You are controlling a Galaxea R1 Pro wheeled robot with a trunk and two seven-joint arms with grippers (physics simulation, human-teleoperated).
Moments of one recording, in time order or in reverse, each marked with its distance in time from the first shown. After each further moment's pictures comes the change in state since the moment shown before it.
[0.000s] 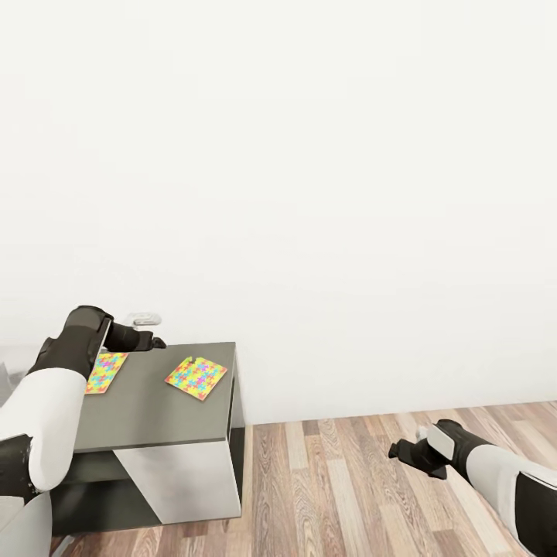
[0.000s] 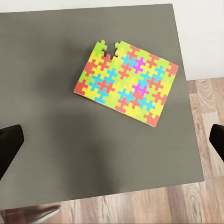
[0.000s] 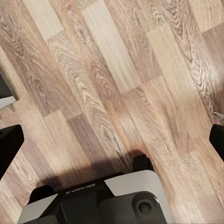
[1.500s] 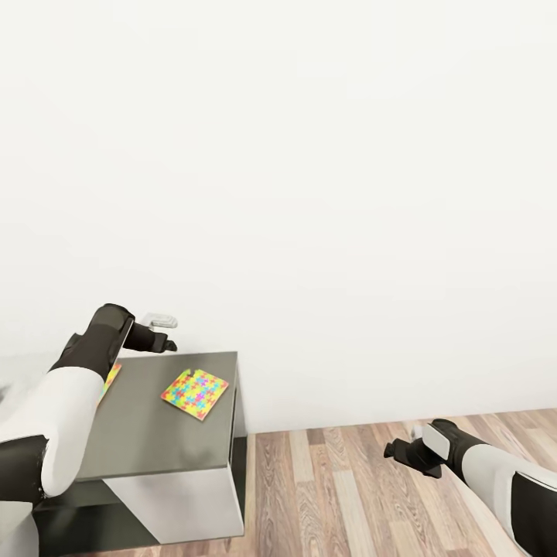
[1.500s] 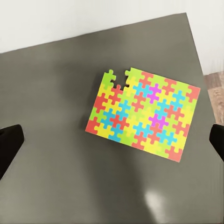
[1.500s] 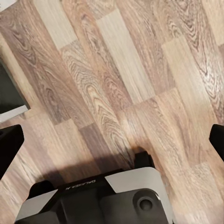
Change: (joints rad) left arm 0.000 -0.043 -0.134 0.000 0.002 -0.005 0.056; right arm 0.000 0.014 0.003 -0.006 0.003 -0.005 -0.001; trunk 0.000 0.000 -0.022
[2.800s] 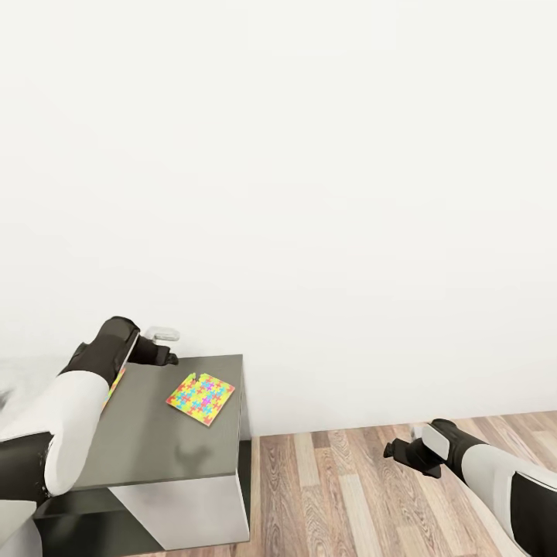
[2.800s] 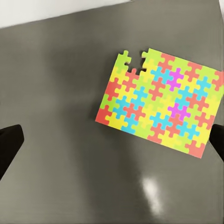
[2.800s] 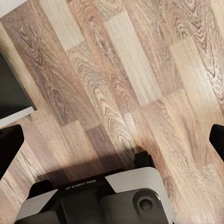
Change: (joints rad) left arm 0.000 -0.014 0.026 0.129 0.021 -0.043 0.084; right arm 0.000 0.001 0.001 0.000 0.000 -0.001 0.000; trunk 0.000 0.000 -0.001
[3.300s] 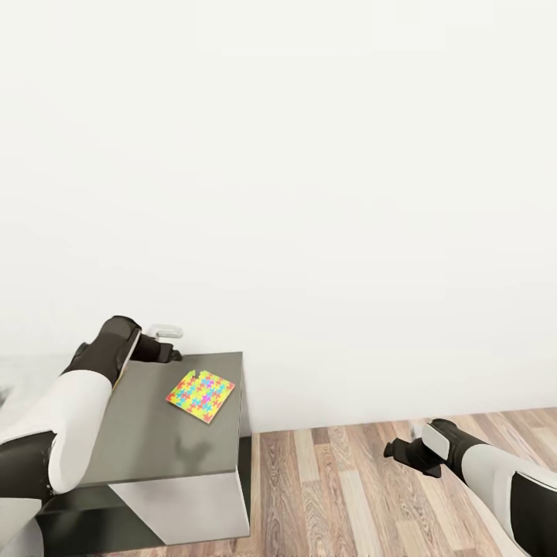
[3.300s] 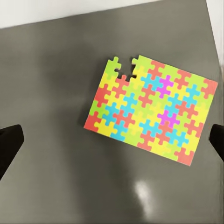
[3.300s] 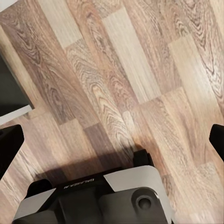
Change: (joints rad) left arm -0.002 -0.016 0.036 -0.008 0.010 -0.013 0.005; right arm 0.000 0.000 0.001 0.001 0.001 -0.004 0.000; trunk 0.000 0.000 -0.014
